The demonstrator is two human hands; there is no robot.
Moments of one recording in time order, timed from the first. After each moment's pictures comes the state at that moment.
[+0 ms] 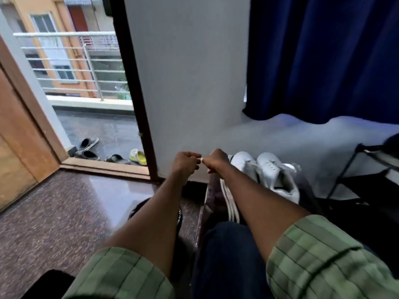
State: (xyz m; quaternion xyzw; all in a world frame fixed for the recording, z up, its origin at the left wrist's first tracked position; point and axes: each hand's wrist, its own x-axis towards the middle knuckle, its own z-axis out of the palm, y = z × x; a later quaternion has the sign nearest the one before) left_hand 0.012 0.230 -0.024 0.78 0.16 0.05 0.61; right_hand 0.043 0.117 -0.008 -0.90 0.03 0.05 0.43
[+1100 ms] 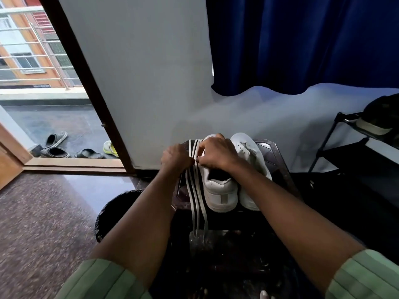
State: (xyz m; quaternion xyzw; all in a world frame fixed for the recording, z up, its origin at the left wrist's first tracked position) left_hand 0.075 0.142 -0.064 0.96 0.15 0.00 0.22; right_hand 0.067 -0.004 -0.039 -0.98 -0.15 -0.05 0.16
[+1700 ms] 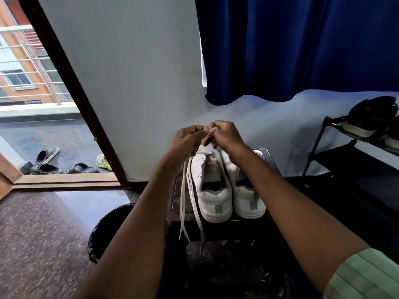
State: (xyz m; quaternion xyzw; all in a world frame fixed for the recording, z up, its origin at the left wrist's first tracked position) left_hand 0.065 0.102 0.003 0.74 -0.09 0.01 0.67; right_hand 0.090 -0.043 -0.003 -0.81 -0.05 -0.09 0.58
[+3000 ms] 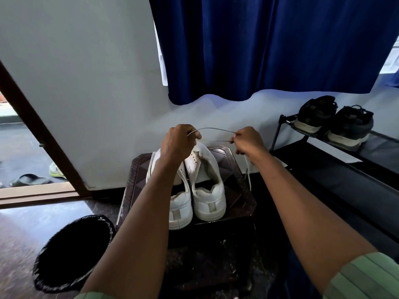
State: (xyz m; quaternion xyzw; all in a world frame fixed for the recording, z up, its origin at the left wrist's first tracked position) left_hand 0.112 0.015 -0.024 0.91 -0.16 0.15 0.36; right_hand 0.098 -0.205 -0.030 -0.89 0.17 -0.10 0.41
